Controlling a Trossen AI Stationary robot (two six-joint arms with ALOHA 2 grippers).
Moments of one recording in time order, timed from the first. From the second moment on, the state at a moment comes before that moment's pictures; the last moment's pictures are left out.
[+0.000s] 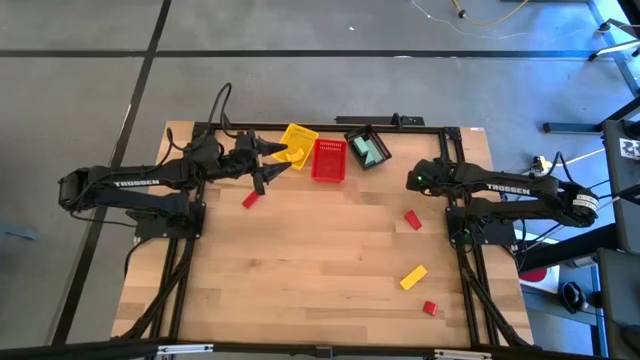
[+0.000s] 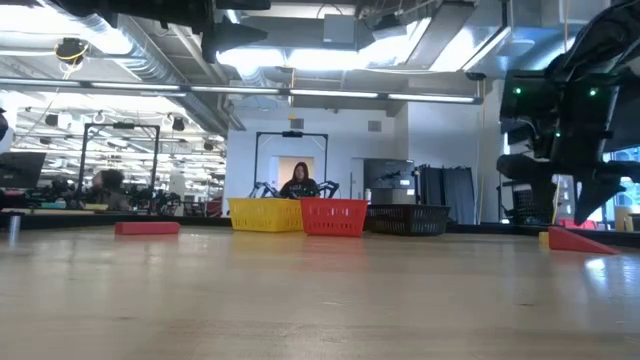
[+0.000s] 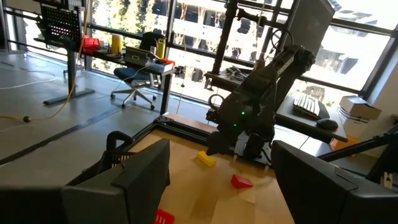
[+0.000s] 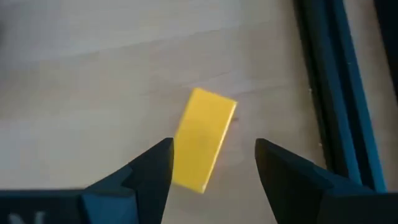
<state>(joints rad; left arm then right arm) 0.26 0.91 0.62 0.37 -0.02 -0.23 -0.49 1.01 0.43 -0.79 0.37 1.24</state>
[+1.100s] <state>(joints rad) 0.27 0.91 0.62 0.37 -0.07 -0.23 -0.51 0.99 0.39 -0.46 0.25 0.95</state>
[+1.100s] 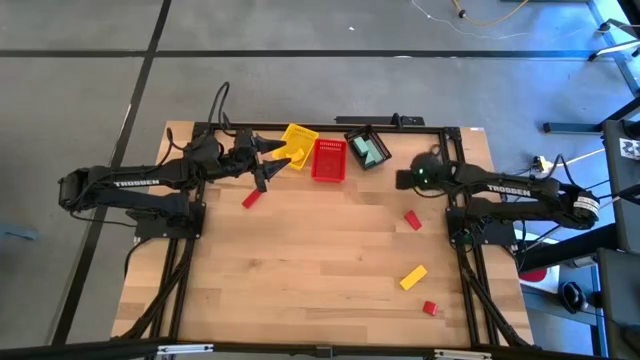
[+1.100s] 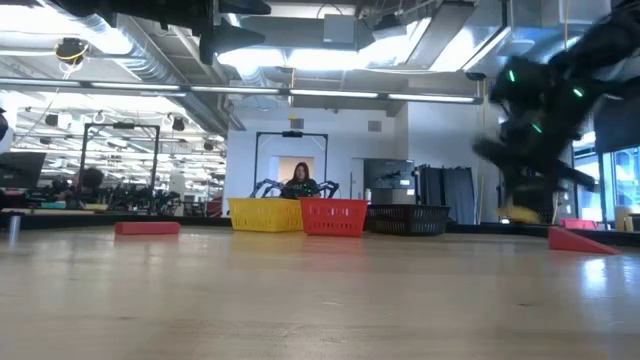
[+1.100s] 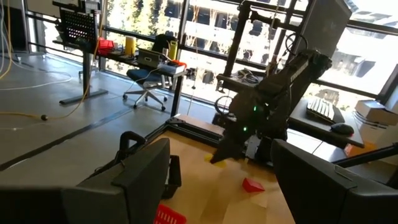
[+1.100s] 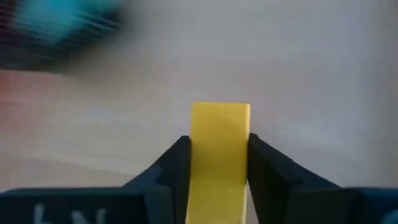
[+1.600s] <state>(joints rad) 0.27 0.96 0.62 0.41 0.01 -0.44 -0.38 1.12 0.70 0.30 -0.07 0.65</state>
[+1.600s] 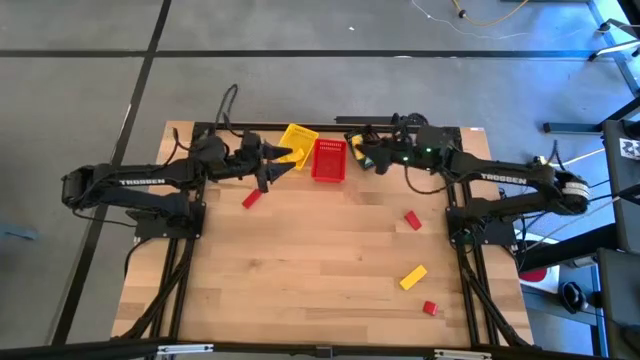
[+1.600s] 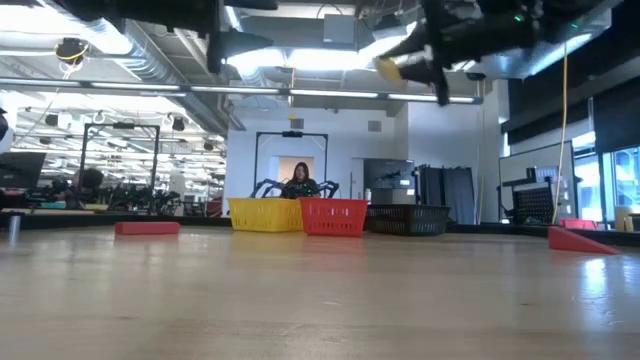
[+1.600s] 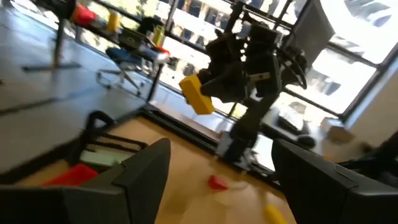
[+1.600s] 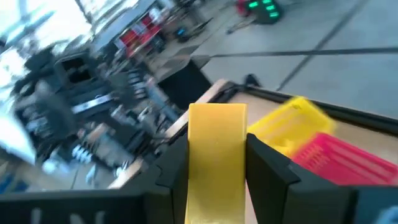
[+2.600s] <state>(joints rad) 0.14 1.42 0.74 0.95 0.09 -0.38 -0.17 1.46 1.06 0.36 -0.23 0.52</state>
